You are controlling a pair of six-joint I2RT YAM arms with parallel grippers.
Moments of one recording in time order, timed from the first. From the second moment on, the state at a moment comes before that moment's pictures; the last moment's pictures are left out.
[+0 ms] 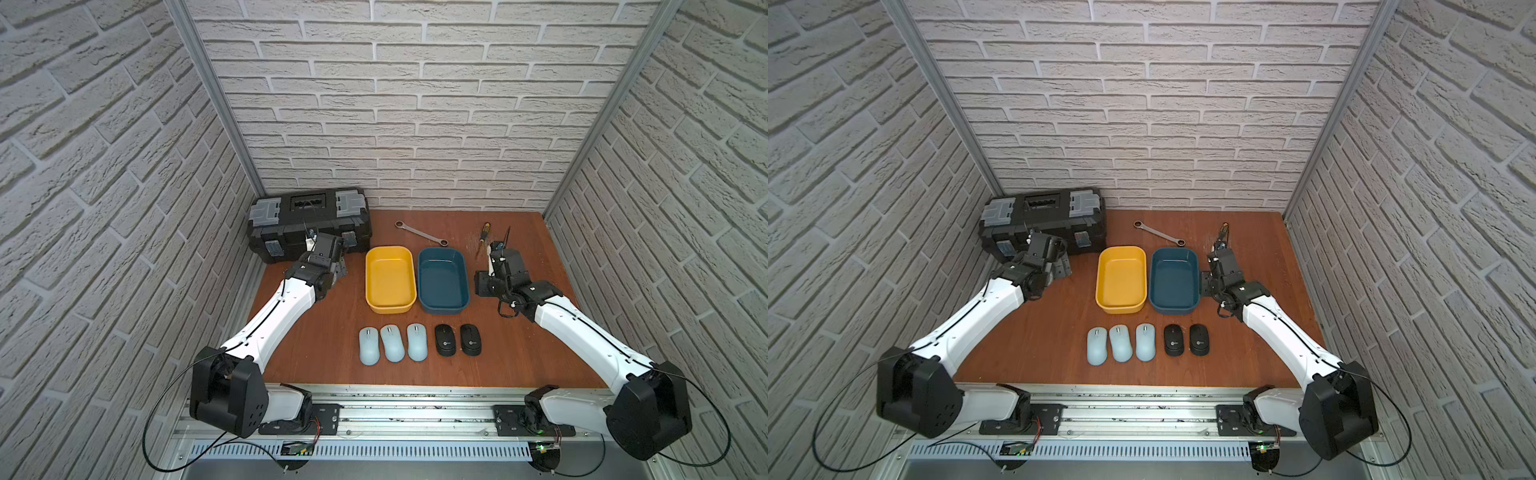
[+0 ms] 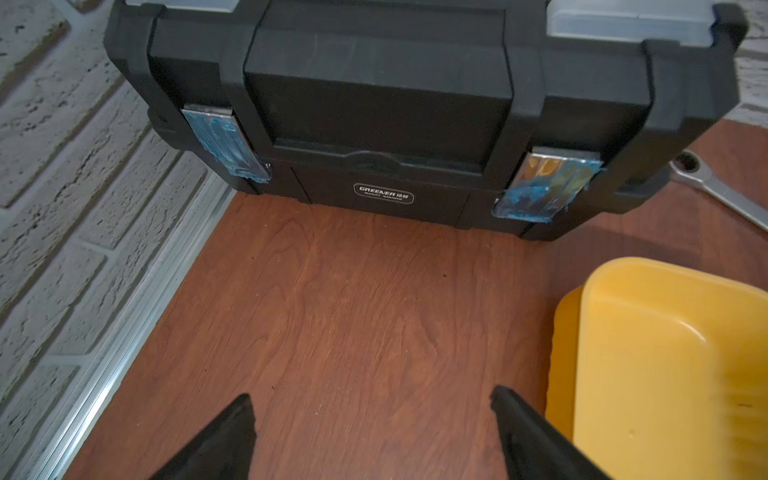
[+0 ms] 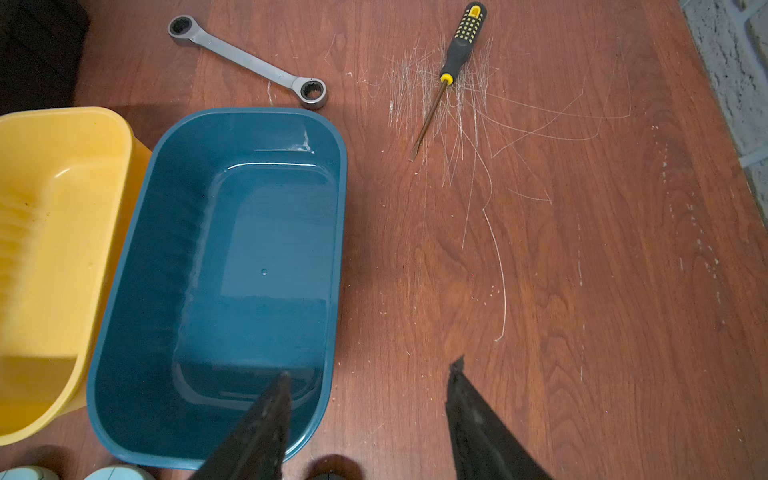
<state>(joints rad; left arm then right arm) -0.33 1.35 1.08 -0.61 -0.51 -0.47 0.31 1.25 0.93 -0.53 0.23 0.30</state>
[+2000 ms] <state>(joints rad) -0.27 1.39 1.19 -0.75 -0.35 -0.49 0.67 1.05 0.73 -0.97 0.43 0.67</state>
